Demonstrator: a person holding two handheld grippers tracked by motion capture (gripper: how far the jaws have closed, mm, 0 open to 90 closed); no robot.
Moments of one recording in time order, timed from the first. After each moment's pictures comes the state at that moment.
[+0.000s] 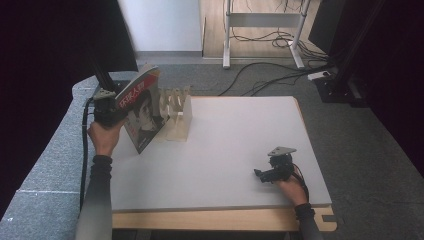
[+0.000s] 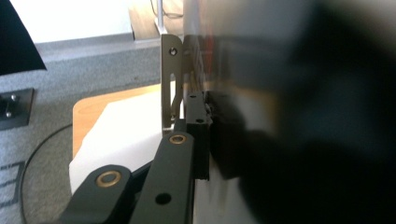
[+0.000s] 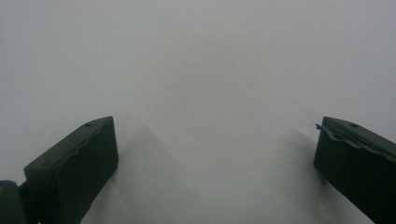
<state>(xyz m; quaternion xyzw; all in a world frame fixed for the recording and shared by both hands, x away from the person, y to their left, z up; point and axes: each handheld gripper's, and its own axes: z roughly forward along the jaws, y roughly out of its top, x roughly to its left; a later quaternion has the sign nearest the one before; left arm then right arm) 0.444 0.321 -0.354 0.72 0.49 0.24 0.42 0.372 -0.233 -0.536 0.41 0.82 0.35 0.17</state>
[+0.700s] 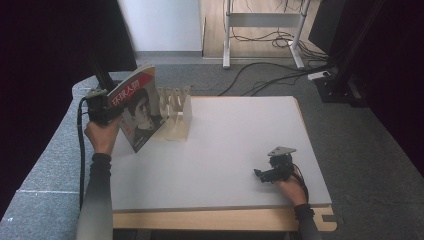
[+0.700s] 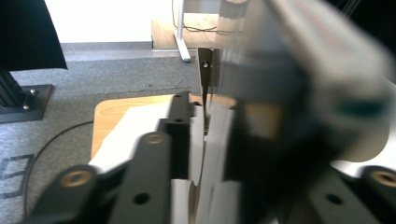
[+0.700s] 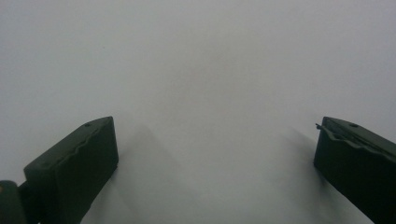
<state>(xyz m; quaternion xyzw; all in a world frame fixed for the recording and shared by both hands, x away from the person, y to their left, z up) 0.446 0.337 -0.358 0.67 0.53 0.27 0.44 0.373 -0.233 -0.536 0.41 0.82 0.35 0.17</state>
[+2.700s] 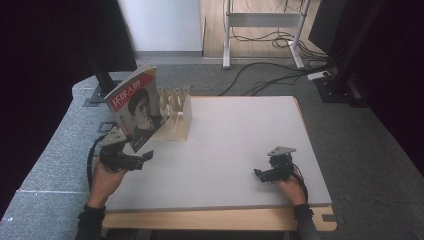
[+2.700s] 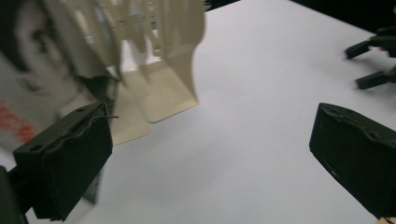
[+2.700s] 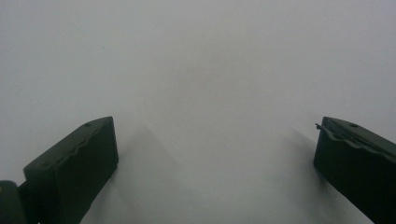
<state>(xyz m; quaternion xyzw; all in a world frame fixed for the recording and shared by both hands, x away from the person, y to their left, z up) 0.333 0.276 -0.398 0.79 0.37 0.19 0.45 0.373 -0.232 -0.536 0.41 0.82 0.35 0.17</state>
